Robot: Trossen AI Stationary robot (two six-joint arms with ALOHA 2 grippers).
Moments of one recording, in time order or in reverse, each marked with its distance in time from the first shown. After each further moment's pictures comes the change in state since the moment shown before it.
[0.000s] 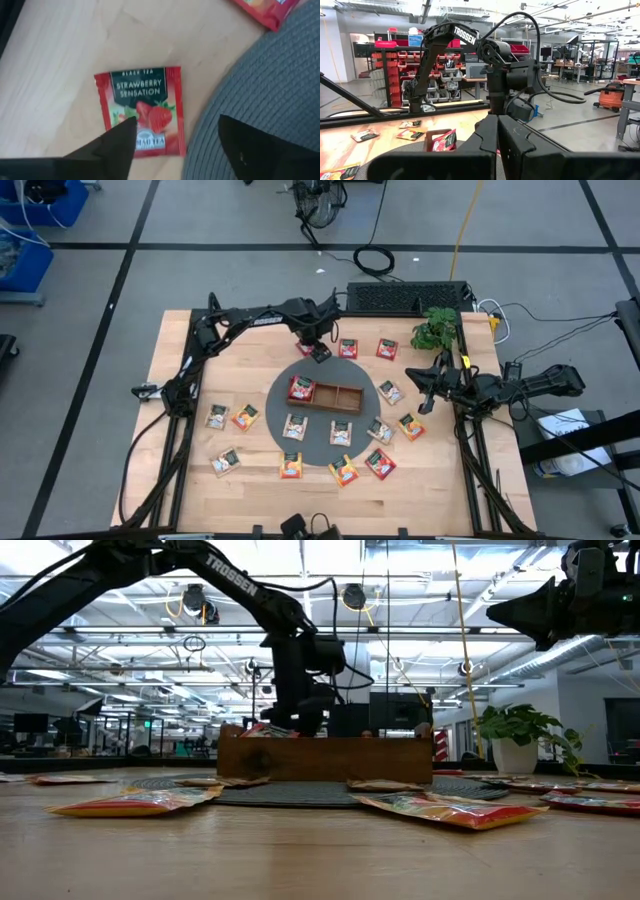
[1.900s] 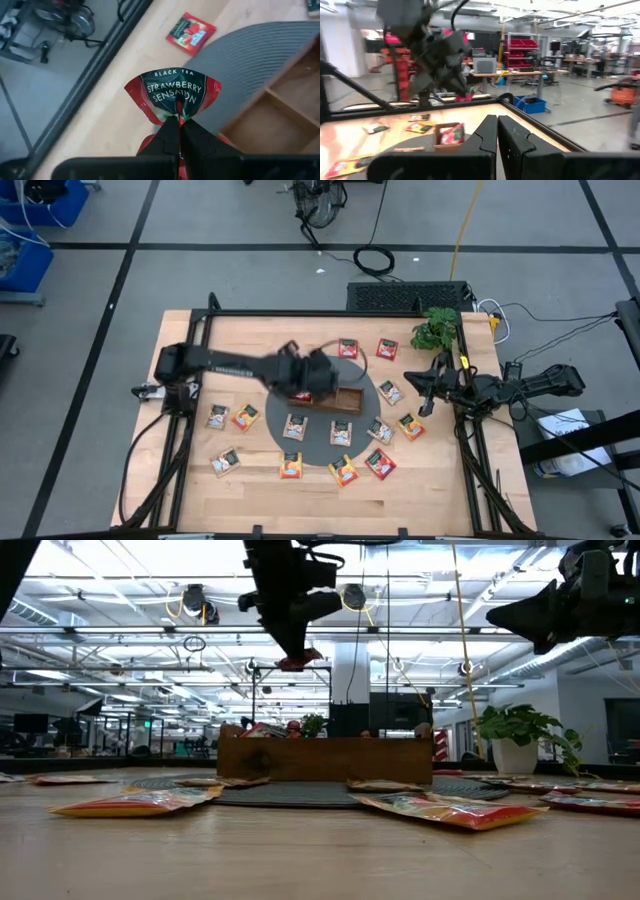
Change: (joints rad) left arm -0.528 -0.338 -0.156 -0.071 -0.669 -0.454; right arm 0.001 0.000 0.000 -0.036 -0.047 0.032
